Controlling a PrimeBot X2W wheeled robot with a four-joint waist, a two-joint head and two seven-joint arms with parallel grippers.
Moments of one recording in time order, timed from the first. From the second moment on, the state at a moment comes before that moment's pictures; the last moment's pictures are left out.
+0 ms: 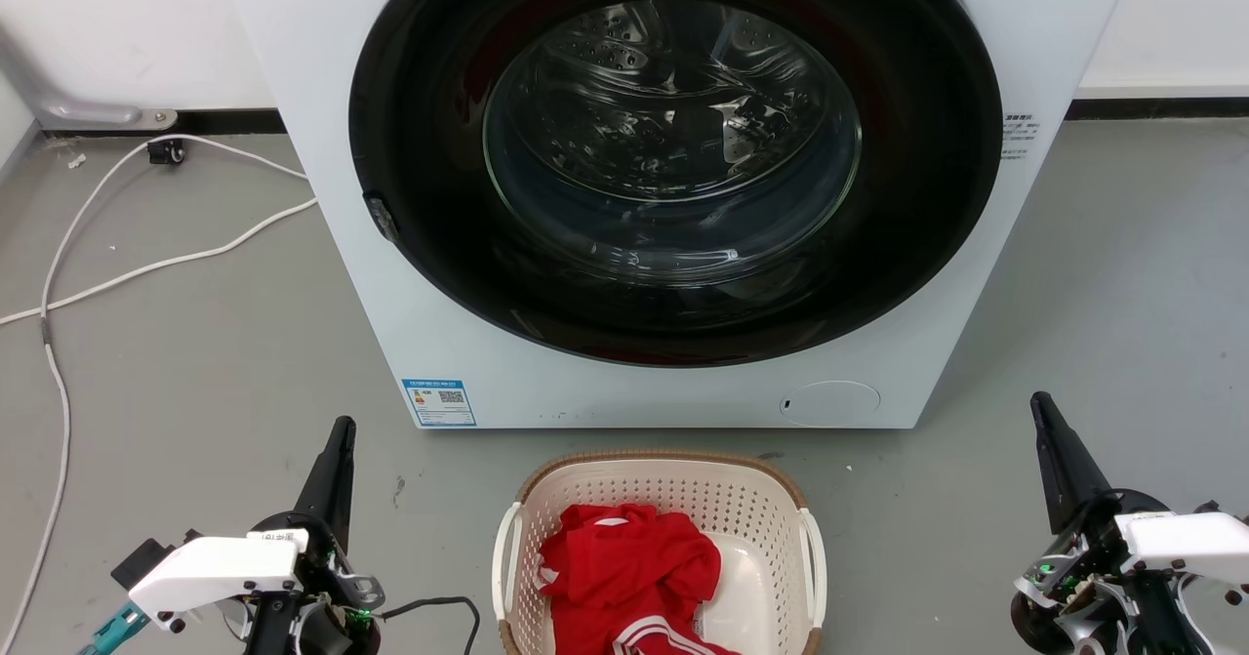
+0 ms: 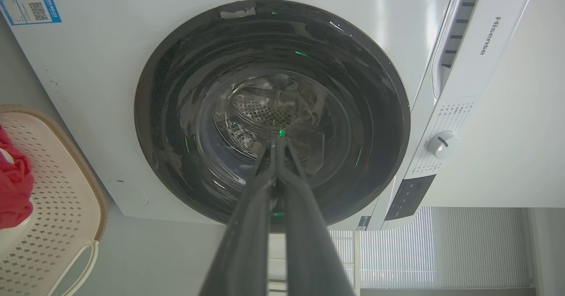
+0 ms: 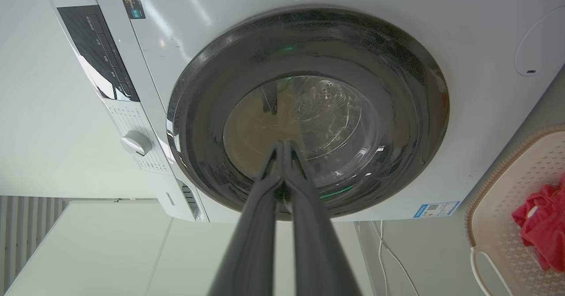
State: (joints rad) left arm -0.11 0.05 0.11 0.25 -1.61 -0.13 0.12; right arm -0.10 -0.05 -0.11 0.24 1.62 0.13 0.11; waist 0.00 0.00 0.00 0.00
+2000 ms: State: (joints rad) left arm -0.03 0.04 0.14 0.26 -1.46 -0.12 0.01; right arm -0.04 -0.05 -0.10 0.23 1.39 0.13 0.01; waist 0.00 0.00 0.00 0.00
